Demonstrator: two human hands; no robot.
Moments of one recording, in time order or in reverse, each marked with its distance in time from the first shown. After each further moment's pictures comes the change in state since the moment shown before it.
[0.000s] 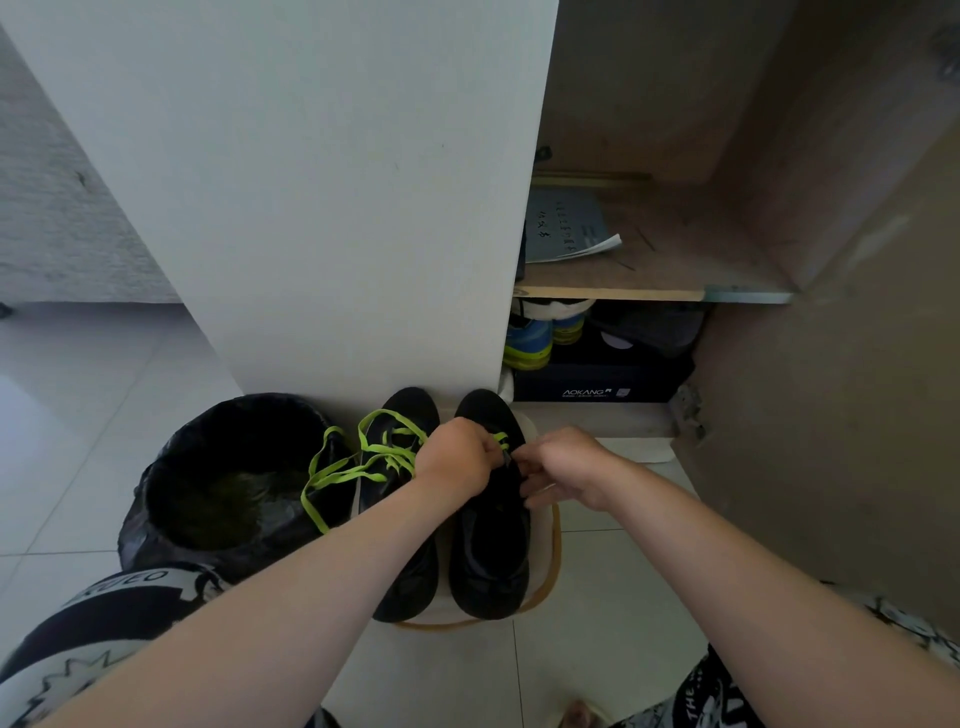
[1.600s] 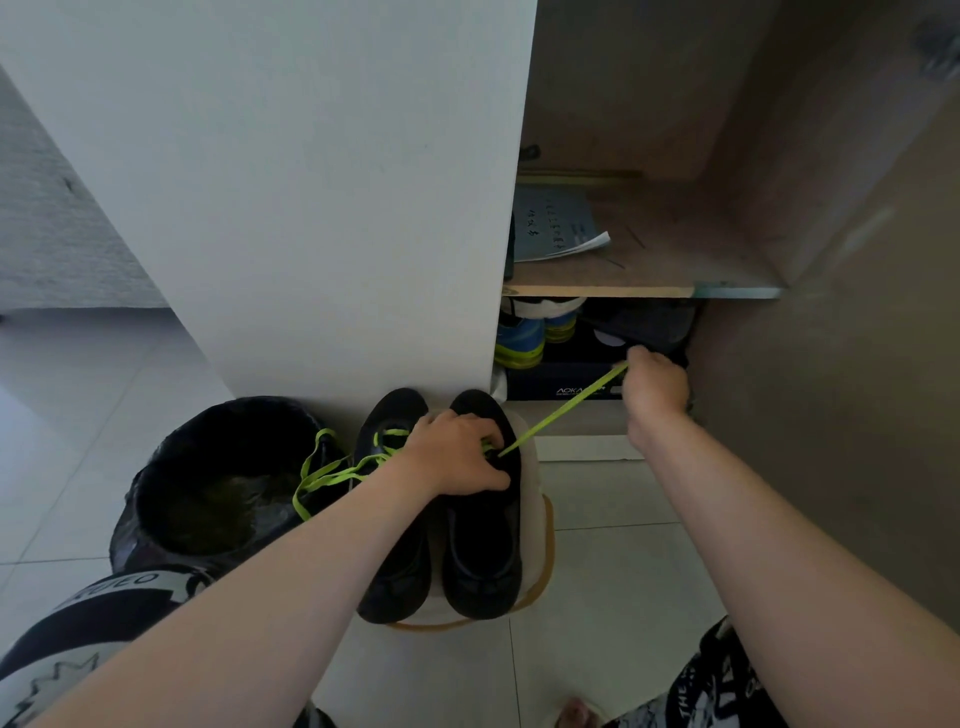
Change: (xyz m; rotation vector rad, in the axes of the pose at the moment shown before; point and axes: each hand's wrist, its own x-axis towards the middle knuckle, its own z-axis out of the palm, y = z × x) left_hand -0.001 0.000 -0.019 0.366 -0.114 0.288; right_hand -0.001 -0.036 -0.071 0.460 0.728 -0.253
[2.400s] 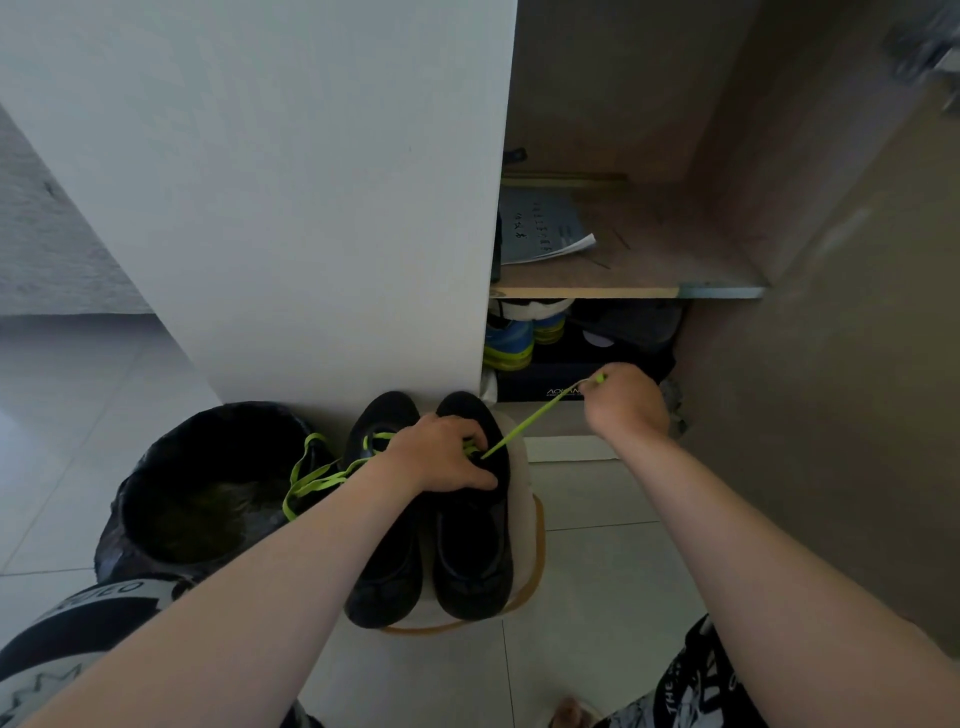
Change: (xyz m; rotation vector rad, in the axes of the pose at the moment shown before) left_hand 0.001 -0.008 -0.003 -0.111 -0.053 -0.042; right_hand 0.001 0.008 -0.001 -0.869 -0.091 -0.267
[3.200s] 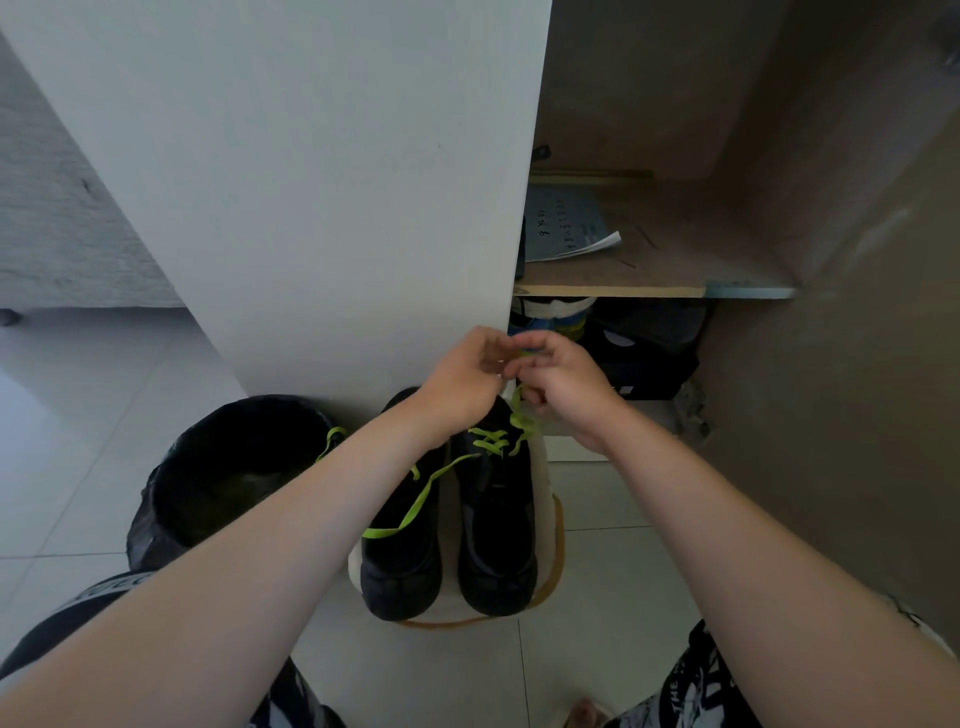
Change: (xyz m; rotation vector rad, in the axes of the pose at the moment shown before) left_hand -0.002 0.028 -0.048 -0.856 0.255 0.091; right_hand -0.040 -0.059 0.012 0.806 -0.517 -0.240
